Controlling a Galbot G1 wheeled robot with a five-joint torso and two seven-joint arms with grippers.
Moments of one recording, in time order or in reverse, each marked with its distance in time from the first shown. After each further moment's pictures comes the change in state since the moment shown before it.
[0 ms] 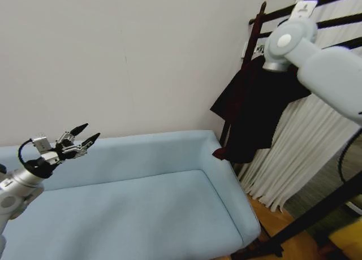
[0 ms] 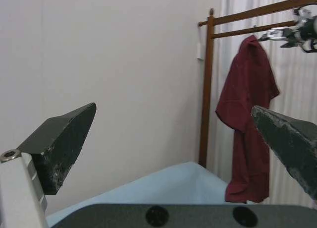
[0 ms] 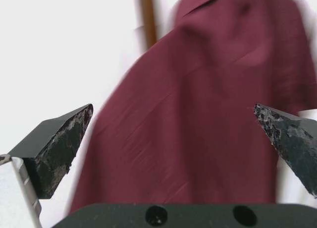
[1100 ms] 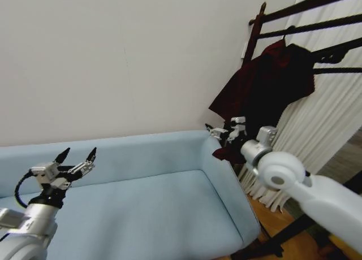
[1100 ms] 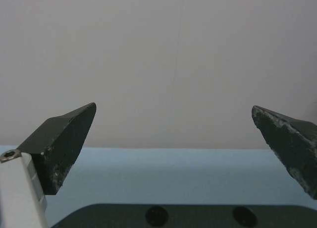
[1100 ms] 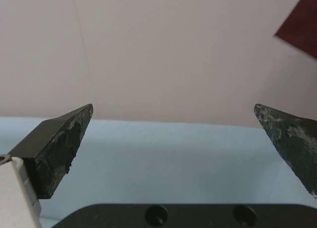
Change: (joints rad) left arm 0.356 -0.415 0.018 -0.440 0.422 -0.013 -0.594; right arm -1.327 -0.093 0.693 0.627 -0.618 0.145 -0.669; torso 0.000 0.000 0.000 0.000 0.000
